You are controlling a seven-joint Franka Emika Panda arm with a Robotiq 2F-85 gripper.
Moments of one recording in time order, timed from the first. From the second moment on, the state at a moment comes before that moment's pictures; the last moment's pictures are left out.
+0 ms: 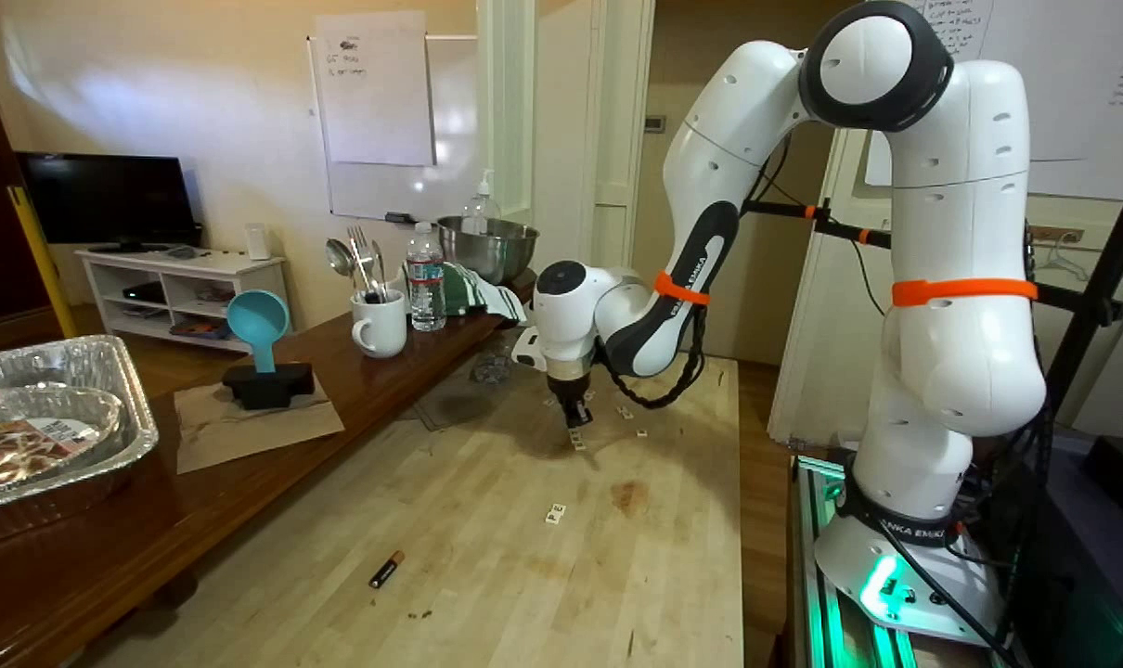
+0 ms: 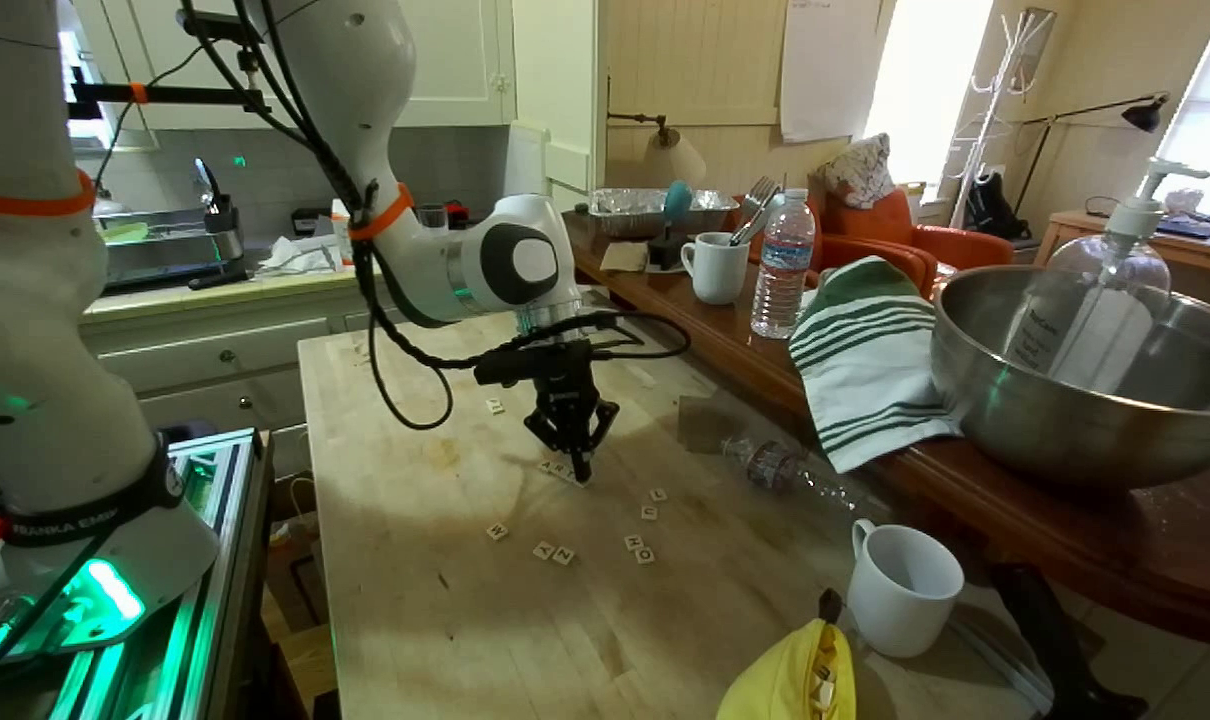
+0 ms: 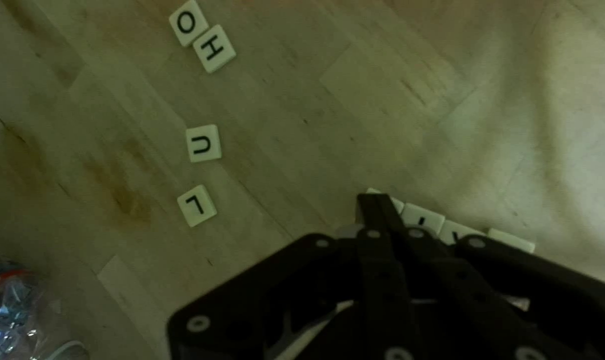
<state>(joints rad) 0.01 0.23 -0.10 -2.43 -0.86 2.63 -0.17</state>
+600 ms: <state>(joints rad) 0.01 0.23 -0.10 -2.43 -0.88 2.63 -0.17</state>
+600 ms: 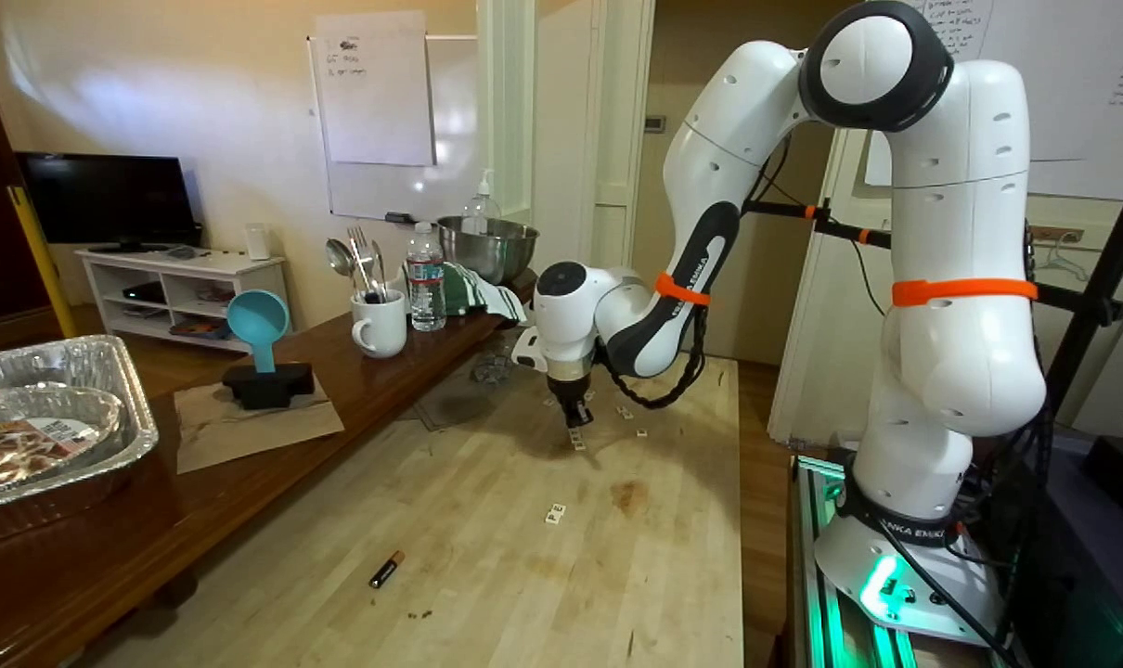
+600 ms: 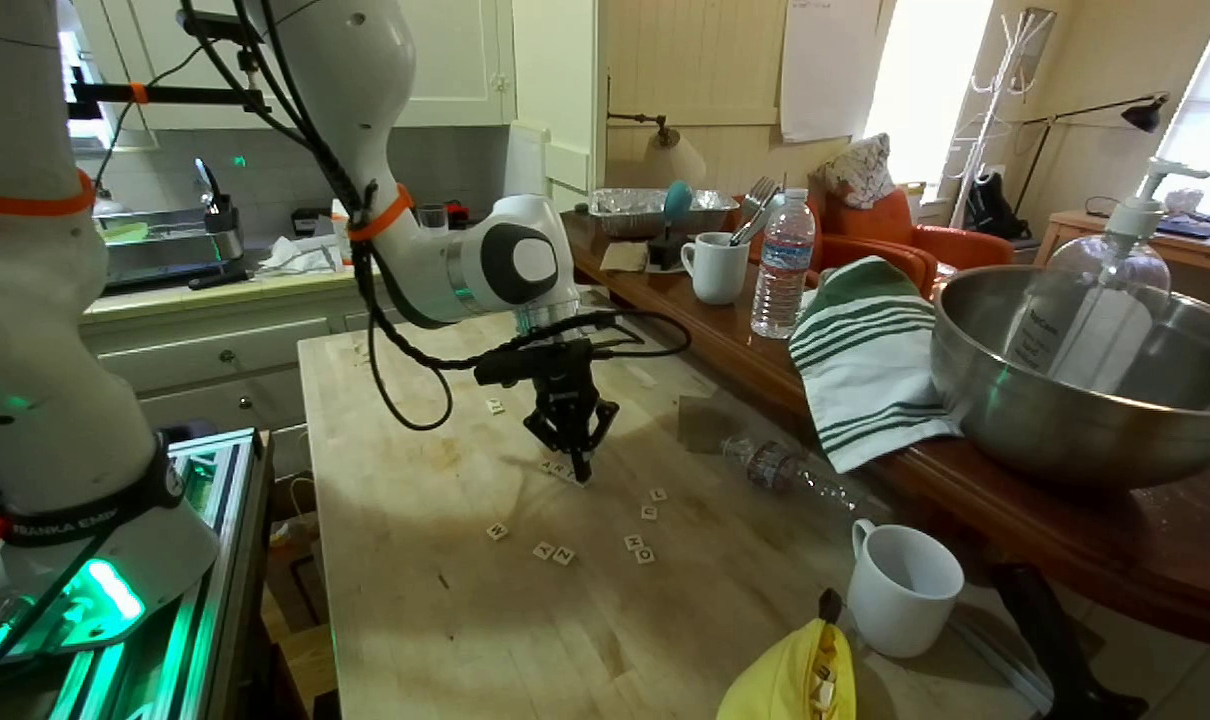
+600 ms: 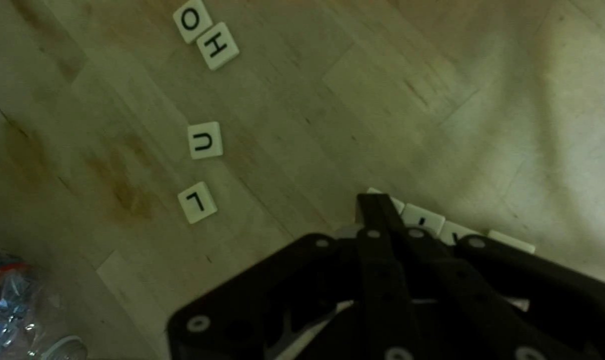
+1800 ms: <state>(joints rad) 0.00 0.22 -0.10 -2.44 -0.88 2.63 -0.17</state>
